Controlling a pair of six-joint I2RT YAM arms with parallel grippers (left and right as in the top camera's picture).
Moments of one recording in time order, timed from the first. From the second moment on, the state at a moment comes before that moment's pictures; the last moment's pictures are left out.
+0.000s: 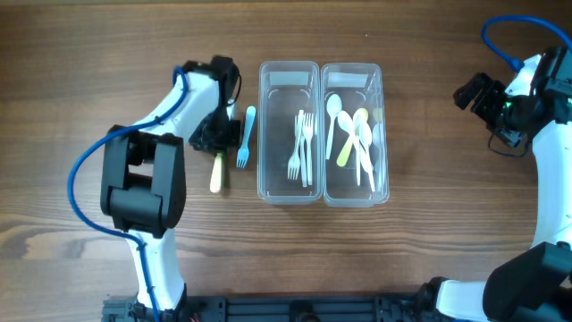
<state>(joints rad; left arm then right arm) -0.24 2.12 1.55 -1.19 -0.03 -0.18 -0.35 1.55 1.32 -0.87 -0.25 0.29</state>
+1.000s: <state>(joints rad) -0.49 1.99 1.85 -1.13 0.05 -0.37 -0.35 1.55 1.32 -0.87 -0.25 0.29</state>
